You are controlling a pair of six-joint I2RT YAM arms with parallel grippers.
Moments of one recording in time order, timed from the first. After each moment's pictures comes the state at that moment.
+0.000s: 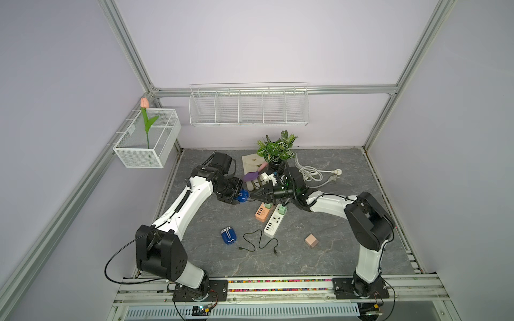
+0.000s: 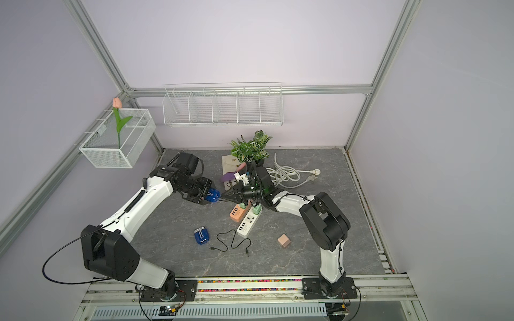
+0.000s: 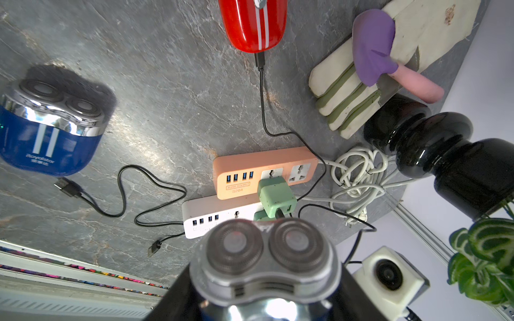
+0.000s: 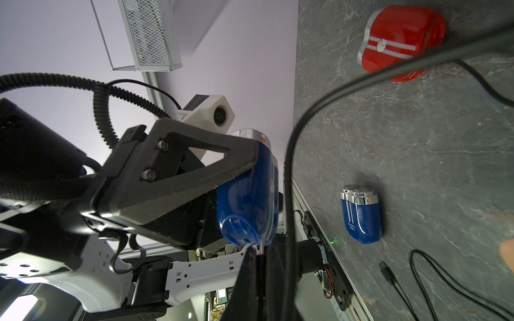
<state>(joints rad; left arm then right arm) -0.35 1.52 1.37 -1.02 0.30 -1.52 0.70 1.90 1.14 0.48 -0.92 1.39</state>
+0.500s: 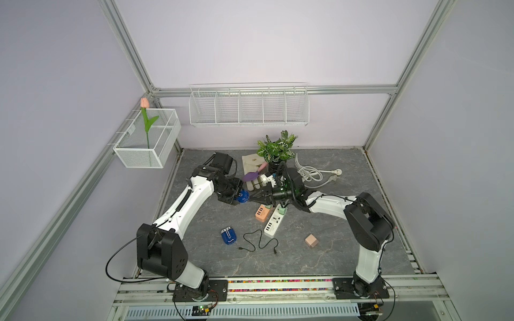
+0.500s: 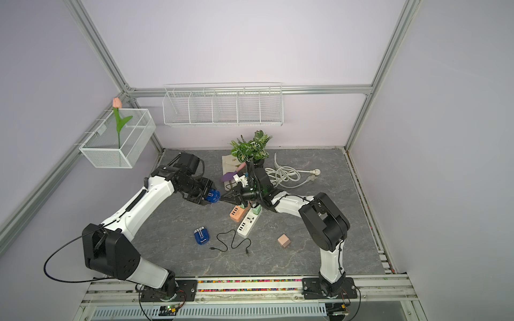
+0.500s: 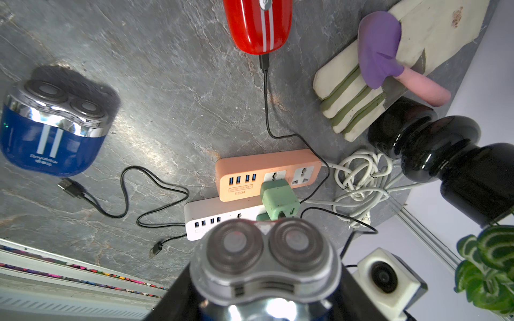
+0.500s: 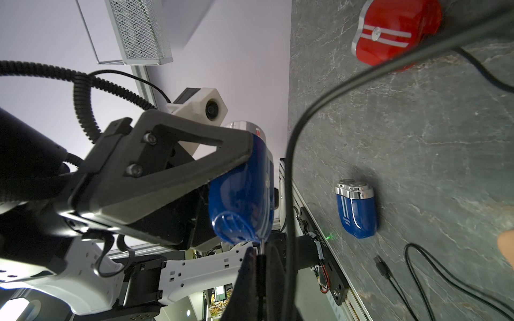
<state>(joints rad) -0.36 1.54 1.38 -1.05 0.29 -1.52 0.71 1.90 1.14 0.43 -0.91 1.36</state>
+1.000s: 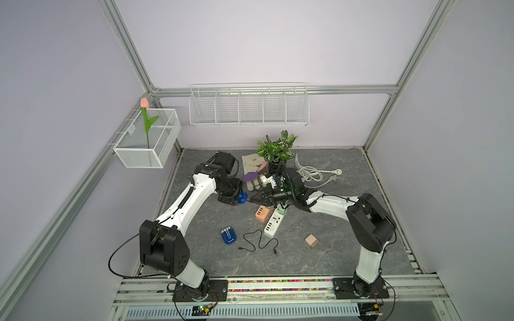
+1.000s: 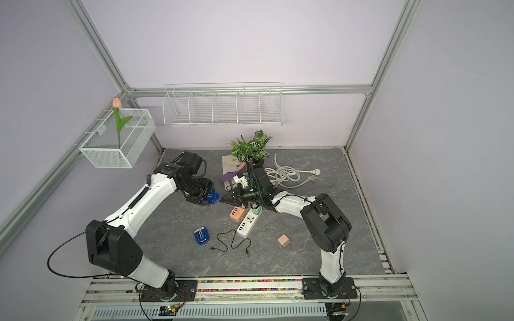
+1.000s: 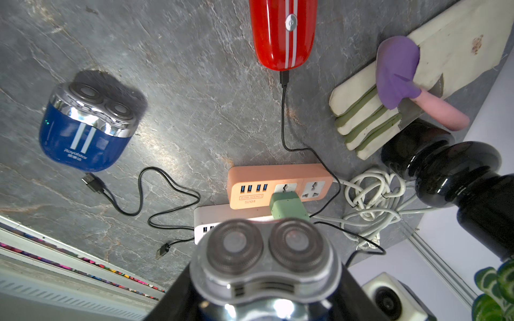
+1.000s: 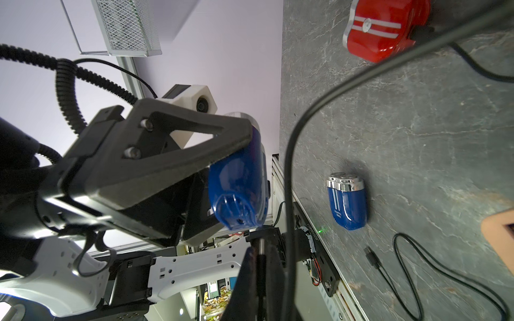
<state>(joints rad) -0.38 1.56 1.42 -1.11 0.22 -1.57 0.72 1.88 1.15 0.35 -0.91 1.29</state>
